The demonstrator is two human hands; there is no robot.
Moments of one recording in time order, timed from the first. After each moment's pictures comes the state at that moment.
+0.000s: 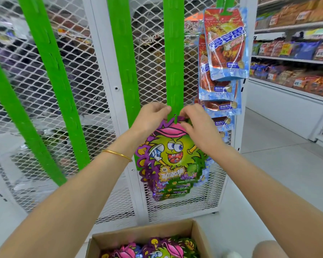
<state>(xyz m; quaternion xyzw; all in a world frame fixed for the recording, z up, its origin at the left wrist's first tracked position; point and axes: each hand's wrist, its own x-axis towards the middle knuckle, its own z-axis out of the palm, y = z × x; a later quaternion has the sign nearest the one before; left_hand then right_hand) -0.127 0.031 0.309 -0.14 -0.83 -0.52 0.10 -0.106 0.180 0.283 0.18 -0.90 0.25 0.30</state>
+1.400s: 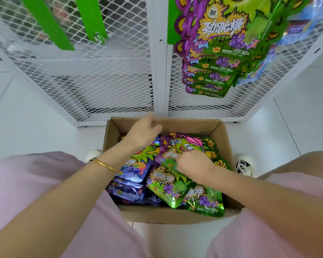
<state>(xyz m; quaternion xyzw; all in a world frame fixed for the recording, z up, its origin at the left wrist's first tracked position) -0.005 -0.072 0.004 0.05 -0.89 -0.41 -0.16 0.031 0.096 -0.033 0.35 -0.91 -0.08 -0.21</state>
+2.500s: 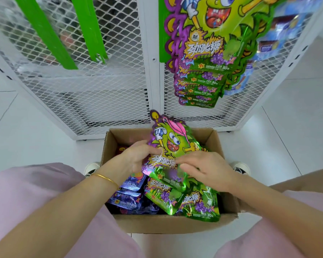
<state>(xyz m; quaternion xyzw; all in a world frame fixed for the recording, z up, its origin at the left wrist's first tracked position) 0.021 -0.066 -0.005 0.23 -0.59 -0.70 -0.33 0.051 0.144 0.012 0.36 -0.91 0.19 -0.06</state>
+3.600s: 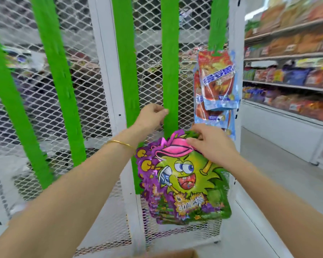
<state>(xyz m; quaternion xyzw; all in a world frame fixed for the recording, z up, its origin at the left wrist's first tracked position) -0.172 0.032 0.359 -0.13 -0.83 -0.54 0.10 -0.084 0.202 0.332 0.08 -0.94 0.22 0.24</state>
